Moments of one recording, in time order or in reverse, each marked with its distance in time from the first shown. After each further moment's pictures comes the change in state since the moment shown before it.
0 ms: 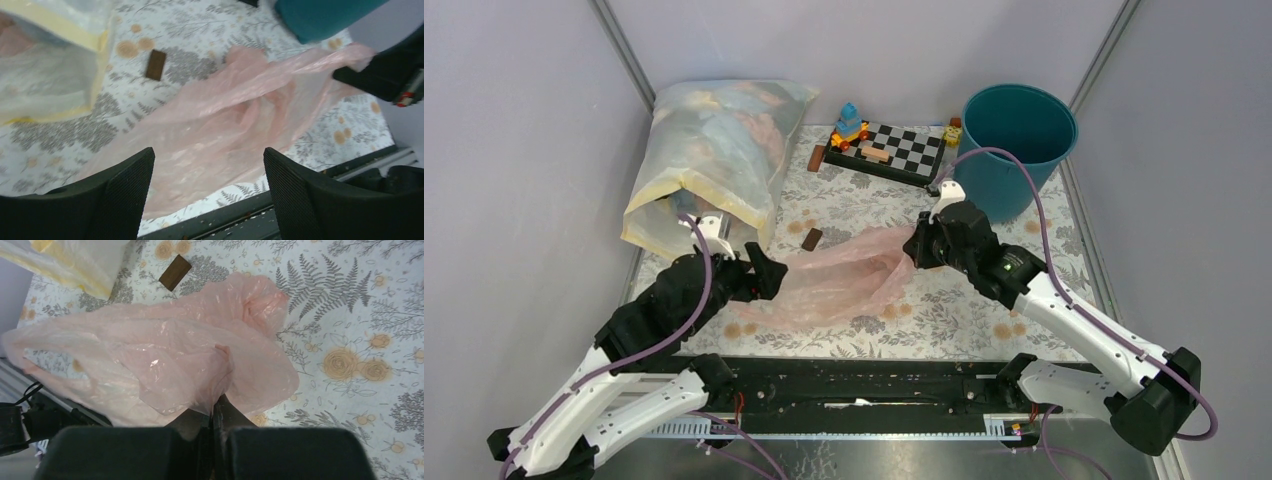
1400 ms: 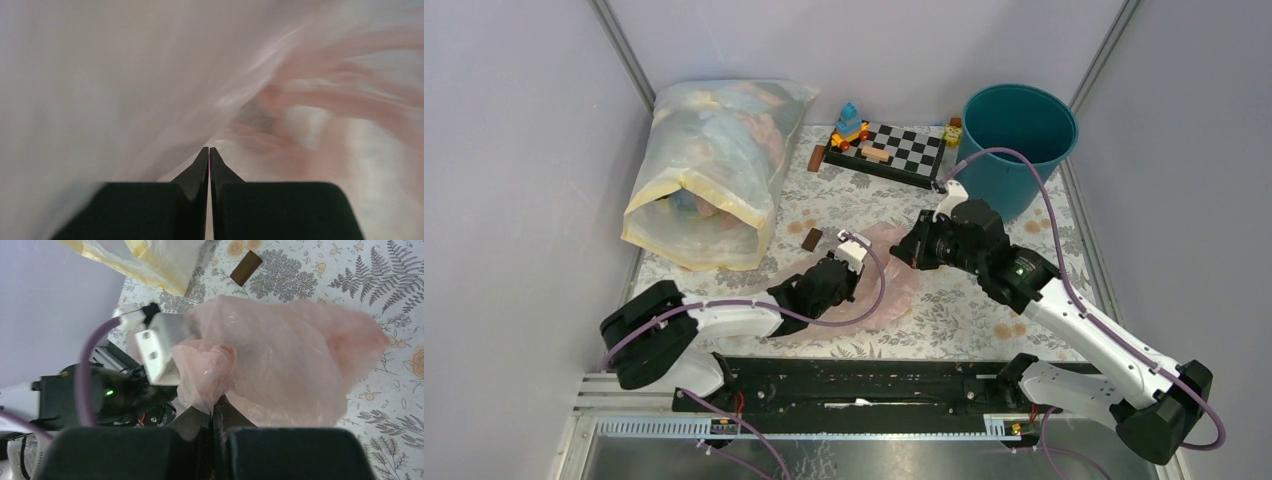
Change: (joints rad) left arm -0.192 0.821 -0.374 1.227 0.022 0.434; right arm 0.000 -0.042 0.021 0.029 -0.193 0.181
